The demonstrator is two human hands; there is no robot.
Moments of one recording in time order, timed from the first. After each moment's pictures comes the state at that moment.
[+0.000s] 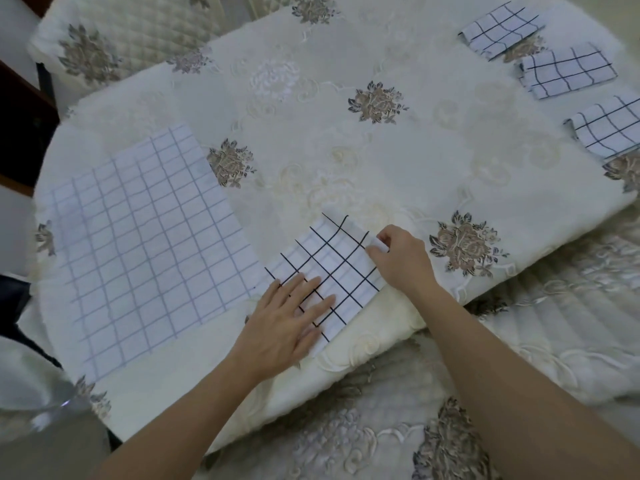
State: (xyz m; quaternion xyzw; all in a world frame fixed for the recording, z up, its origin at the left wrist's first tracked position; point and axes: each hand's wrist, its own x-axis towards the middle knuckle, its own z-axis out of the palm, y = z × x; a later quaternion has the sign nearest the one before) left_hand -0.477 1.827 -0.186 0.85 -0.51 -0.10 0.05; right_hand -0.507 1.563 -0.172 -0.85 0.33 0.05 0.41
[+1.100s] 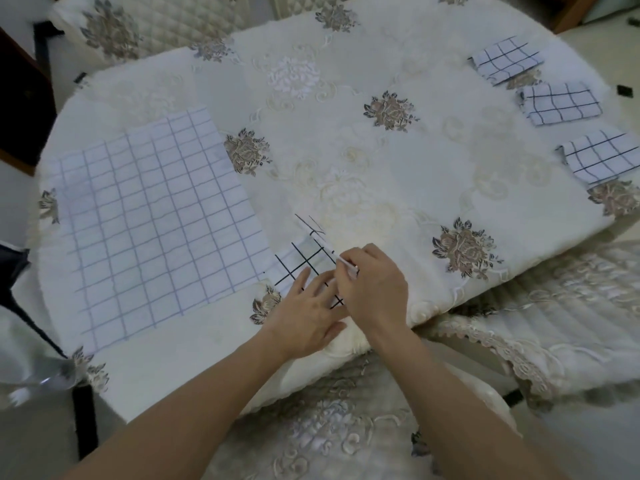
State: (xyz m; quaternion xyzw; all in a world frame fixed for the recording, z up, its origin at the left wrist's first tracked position) left_hand -0.486 1.804 -0.199 0.82 -0.57 -0.10 0.02; right_hand -0.537 1.665 -0.136 -0.92 0.23 -0.15 0.28
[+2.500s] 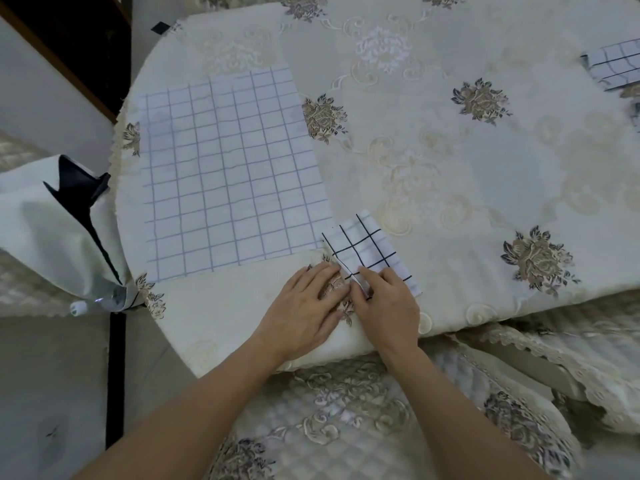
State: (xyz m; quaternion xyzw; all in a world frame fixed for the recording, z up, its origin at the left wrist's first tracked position) left_hand -0.518 1.896 -0.198 0.91 -0.39 -0.06 0.12; right_hand -0.561 1.726 -0.206 -0.94 0.17 -0.07 0.27
